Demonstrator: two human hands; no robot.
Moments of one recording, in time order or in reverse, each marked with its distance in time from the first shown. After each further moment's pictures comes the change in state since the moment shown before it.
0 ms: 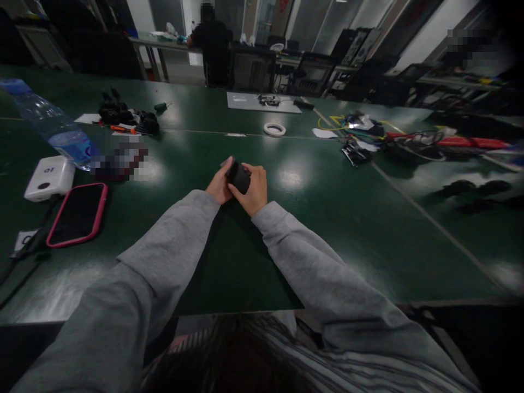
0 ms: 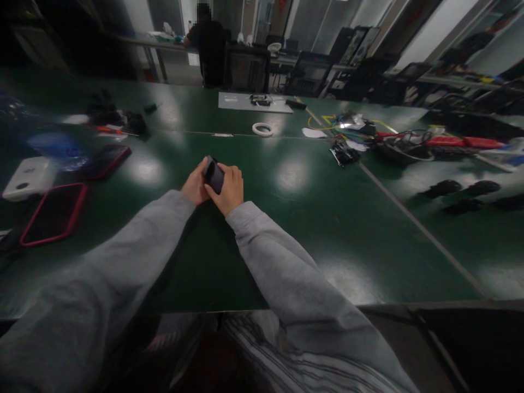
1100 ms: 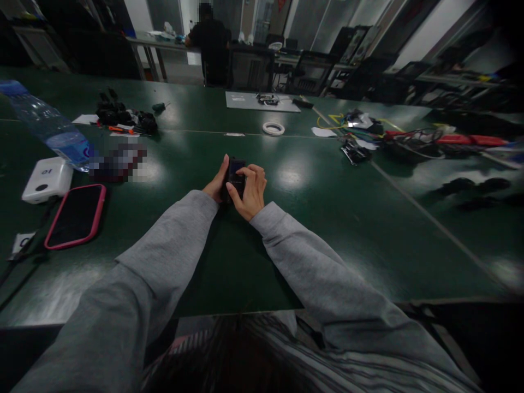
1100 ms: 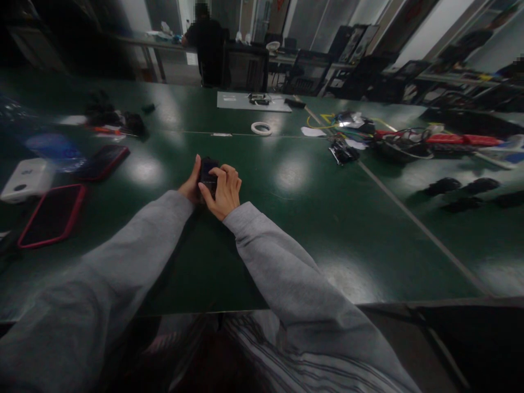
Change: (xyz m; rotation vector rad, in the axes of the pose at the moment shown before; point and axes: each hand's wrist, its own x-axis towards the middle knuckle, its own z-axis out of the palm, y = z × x) left_hand -0.010 0.005 -0.005 0.101 -0.096 -0.035; right_hand -0.009 -0.024 -0.009 -0.067 0.017 -0.049
